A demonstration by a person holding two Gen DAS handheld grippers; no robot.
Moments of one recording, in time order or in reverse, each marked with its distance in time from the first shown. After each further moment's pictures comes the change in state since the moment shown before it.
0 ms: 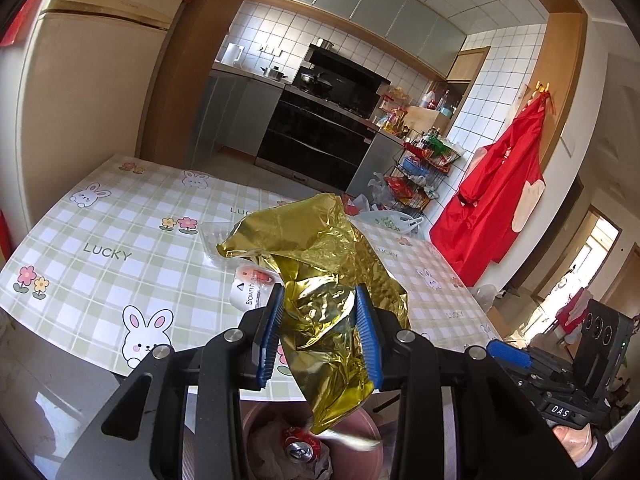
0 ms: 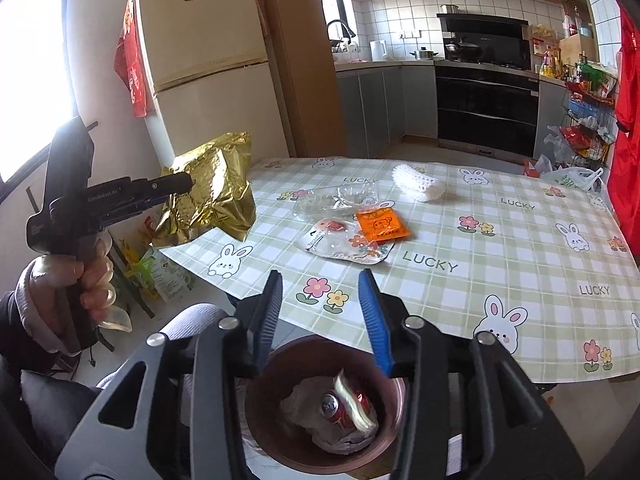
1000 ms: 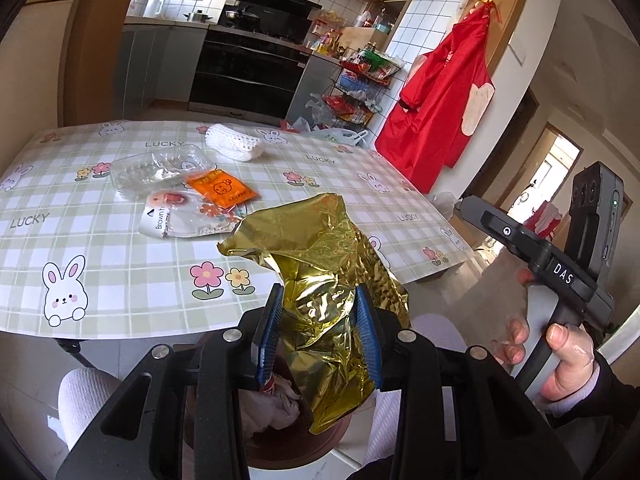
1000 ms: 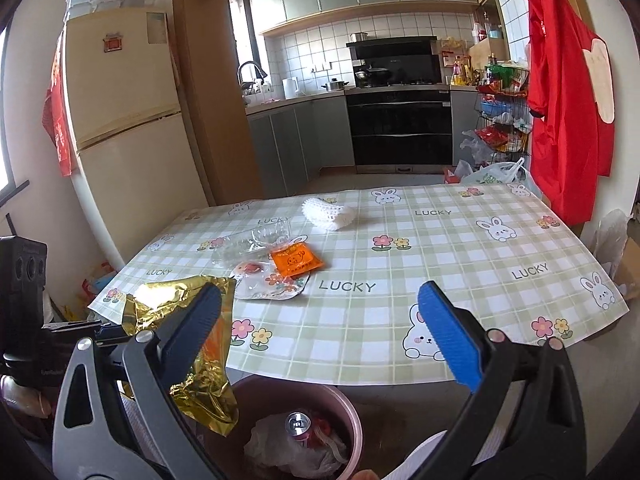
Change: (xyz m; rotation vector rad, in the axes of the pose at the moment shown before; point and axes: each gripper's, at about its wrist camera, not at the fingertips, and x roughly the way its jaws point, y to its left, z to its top) left arm 0.046 -0.063 -0.071 0.168 0.271 -0.174; right arm -0.015 -0.042 -0.011 0.160 -0.137 -0.261
